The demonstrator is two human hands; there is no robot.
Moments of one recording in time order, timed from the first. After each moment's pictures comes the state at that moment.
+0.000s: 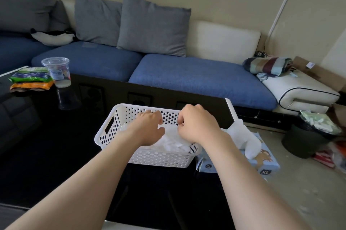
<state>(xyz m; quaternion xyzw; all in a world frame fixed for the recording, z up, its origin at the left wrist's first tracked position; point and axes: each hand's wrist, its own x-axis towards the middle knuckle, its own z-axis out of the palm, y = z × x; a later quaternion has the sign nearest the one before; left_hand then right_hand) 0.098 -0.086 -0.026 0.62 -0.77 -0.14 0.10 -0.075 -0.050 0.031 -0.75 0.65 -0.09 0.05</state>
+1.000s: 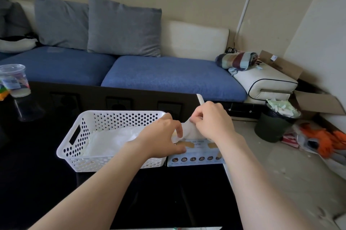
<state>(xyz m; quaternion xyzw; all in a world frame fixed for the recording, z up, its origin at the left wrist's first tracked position) -0.020 -0.045 -0.010 0.45 -0.87 -0.15 0.14 -0.210 -0.027 0.025 -0.66 0.72 -0.22 0.02</state>
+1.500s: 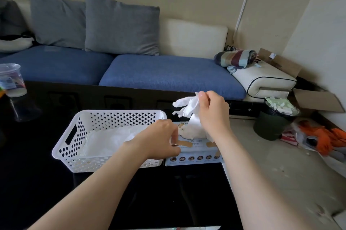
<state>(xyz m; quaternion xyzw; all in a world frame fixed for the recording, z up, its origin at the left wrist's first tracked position) -0.022 -0.044 -0.010 0.43 -0.88 -0.17 0.11 -0.212 -0.044 0.019 -0.57 0.67 -0.48 0.05</state>
